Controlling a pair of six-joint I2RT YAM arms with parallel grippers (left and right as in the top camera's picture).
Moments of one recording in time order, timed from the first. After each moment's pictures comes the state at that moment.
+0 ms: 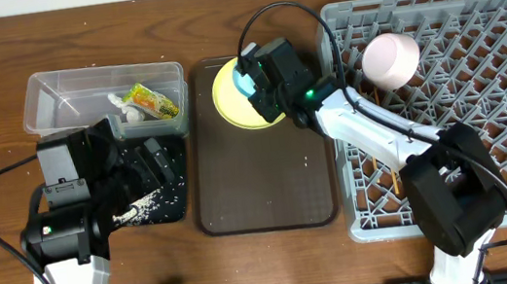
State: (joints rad) left arm 0.10 1.01 0.99 -0.92 0.41 -0.38; right arm 0.58 1.96 1.36 -0.25 0.00 -0.09
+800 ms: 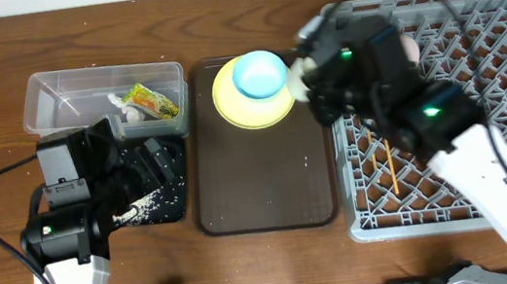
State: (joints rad) left arm 0.10 1.01 0.99 -0.92 0.41 -0.38; right arm 0.46 1.37 1.37 -0.75 -0.17 -0.03
